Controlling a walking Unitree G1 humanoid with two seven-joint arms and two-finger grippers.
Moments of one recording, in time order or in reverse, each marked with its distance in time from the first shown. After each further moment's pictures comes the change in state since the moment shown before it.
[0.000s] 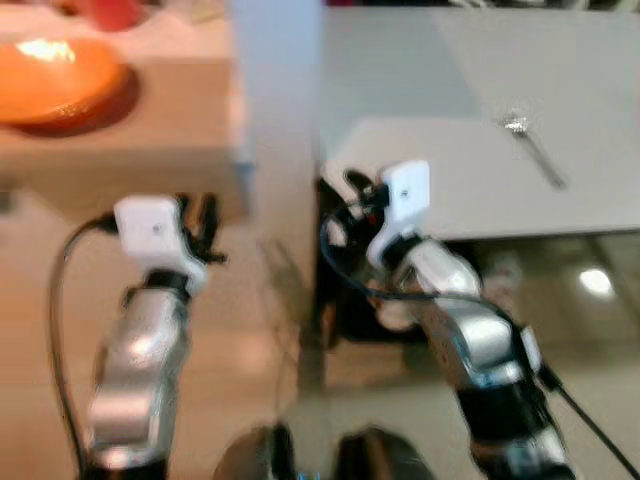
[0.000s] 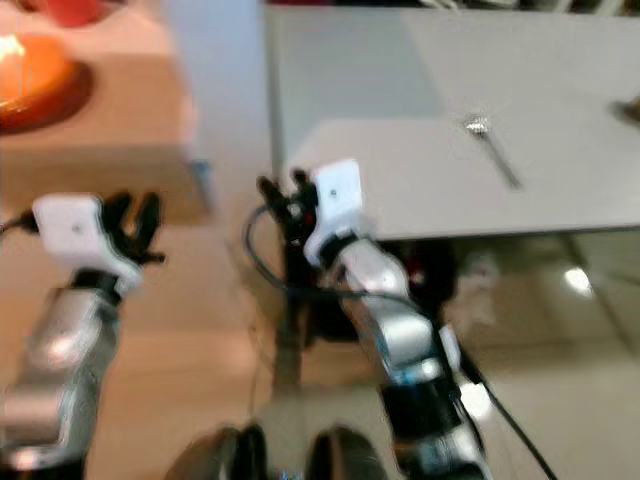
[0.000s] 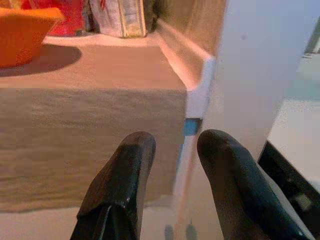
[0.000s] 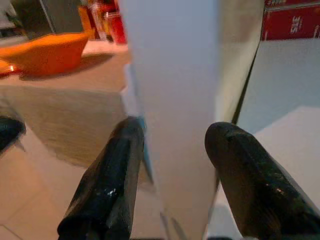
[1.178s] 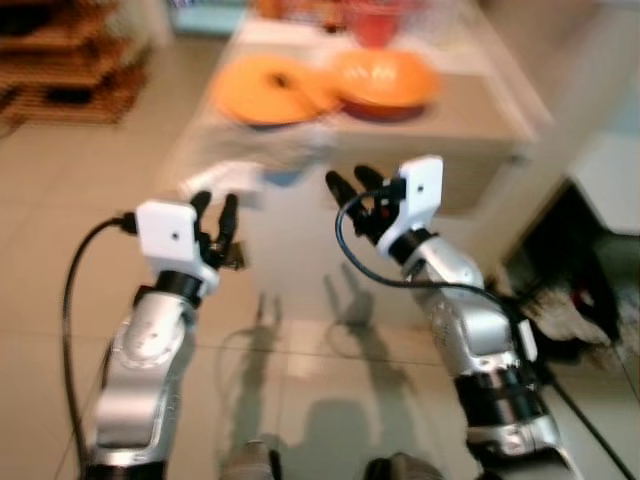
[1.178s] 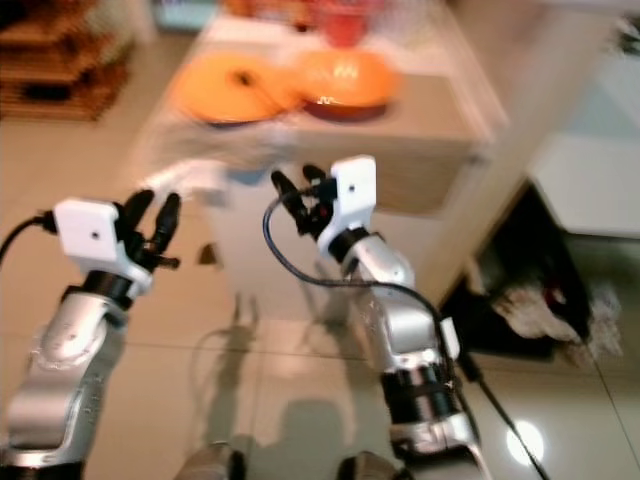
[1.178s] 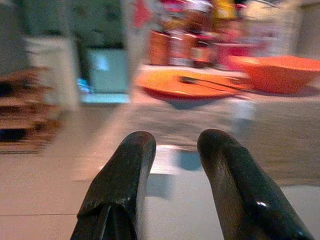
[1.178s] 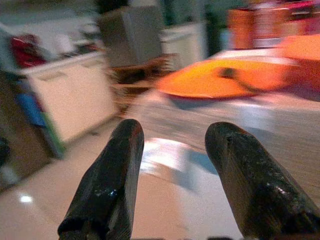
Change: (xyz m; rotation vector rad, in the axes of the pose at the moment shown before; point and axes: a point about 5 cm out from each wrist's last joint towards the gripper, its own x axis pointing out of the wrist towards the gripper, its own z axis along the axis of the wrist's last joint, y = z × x) left arm -0.002 0.005 -0.001 0.077 -0.046 -0.071; right arm 0.012 -0.001 -0.002 0.130 -0.074 0.028
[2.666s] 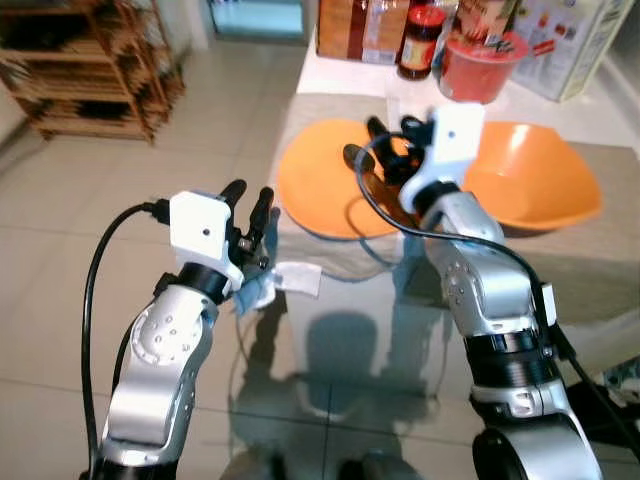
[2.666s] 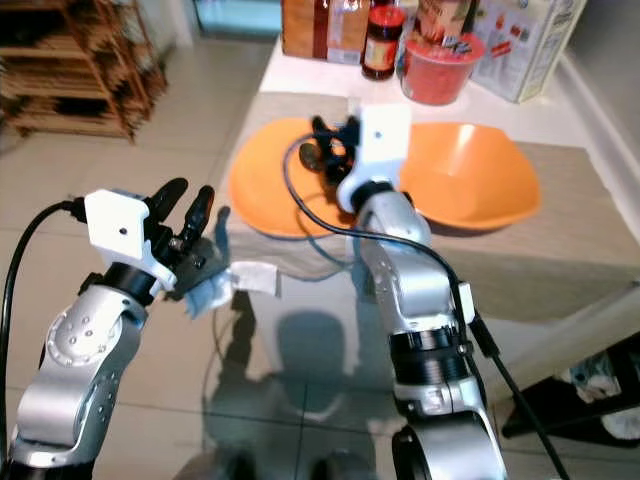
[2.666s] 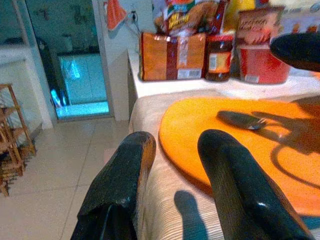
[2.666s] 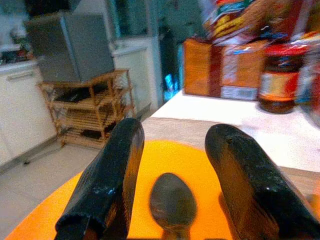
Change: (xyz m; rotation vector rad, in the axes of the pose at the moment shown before) left arm 0.003 -0.031 0.017 0.011 -0.056 -0.158; right arm 0.016 -0.018 0.052 -0.183 -0.023 -0.210
